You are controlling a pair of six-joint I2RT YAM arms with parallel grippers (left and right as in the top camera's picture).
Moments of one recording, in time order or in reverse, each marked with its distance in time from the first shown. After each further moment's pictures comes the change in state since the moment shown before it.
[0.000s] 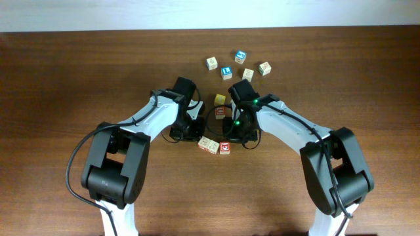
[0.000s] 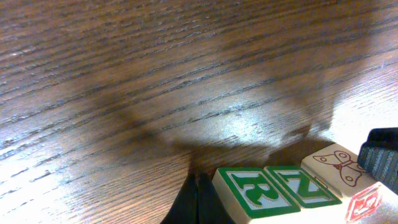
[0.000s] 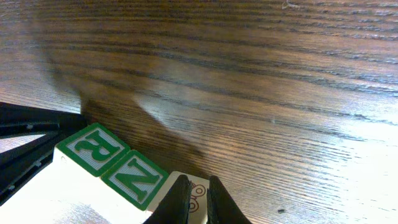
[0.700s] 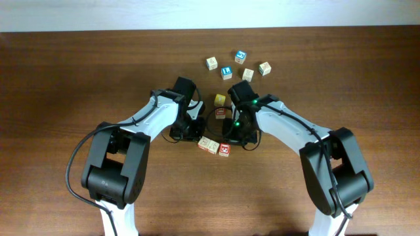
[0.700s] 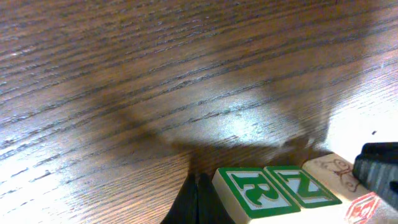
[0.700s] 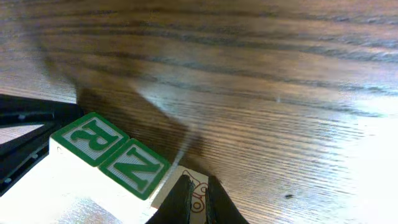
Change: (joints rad) left arm 0.000 0.000 0.000 0.000 0.000 0.000; right arm 0.008 0.000 0.000 -0.027 -0.013 0.035
